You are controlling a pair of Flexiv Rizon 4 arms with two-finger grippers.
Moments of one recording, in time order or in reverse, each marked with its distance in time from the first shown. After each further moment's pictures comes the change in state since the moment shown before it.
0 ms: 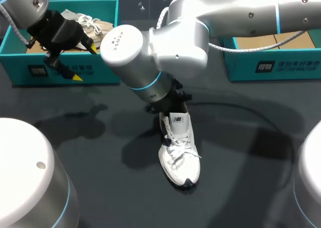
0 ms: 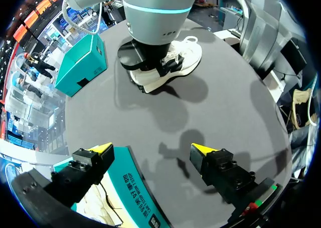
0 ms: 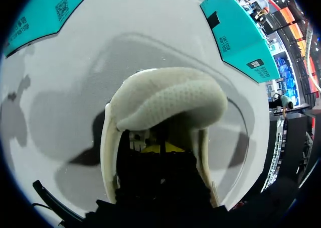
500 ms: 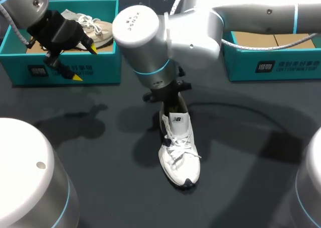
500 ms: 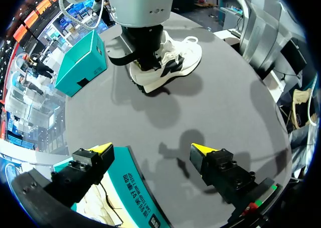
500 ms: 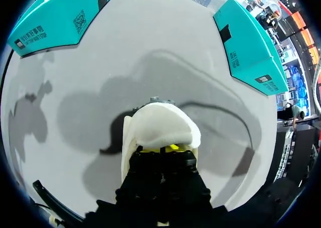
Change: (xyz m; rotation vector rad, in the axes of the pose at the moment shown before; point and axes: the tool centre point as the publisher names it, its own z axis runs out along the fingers) left arm 0.000 0.000 0.000 0.000 0.000 0.000; right arm 0.003 0.021 -0.029 -0.031 0.120 -0.064
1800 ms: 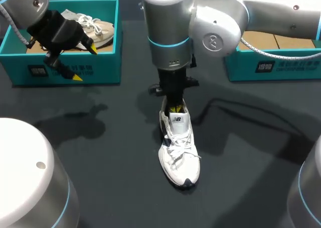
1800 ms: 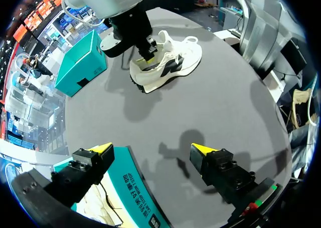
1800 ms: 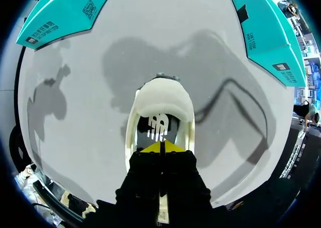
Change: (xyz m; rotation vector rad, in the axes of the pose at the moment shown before) left arm 0.000 0.000 0.000 0.000 0.000 0.000; right arm -0.002 -0.025 -0.027 0.227 0.201 -0.031
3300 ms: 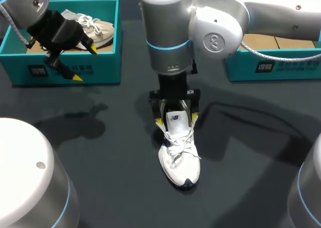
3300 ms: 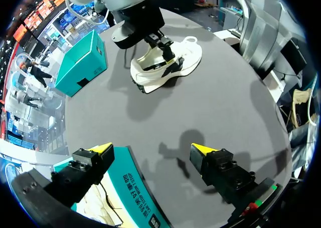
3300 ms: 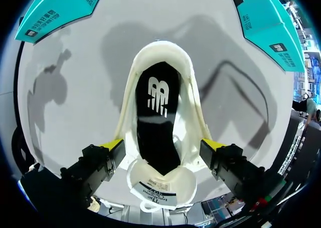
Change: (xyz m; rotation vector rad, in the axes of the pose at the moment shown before) left arm 0.000 0.000 0.000 0.000 0.000 0.000; right arm 0.004 -0.042 -0.008 0.070 -0.009 0.034
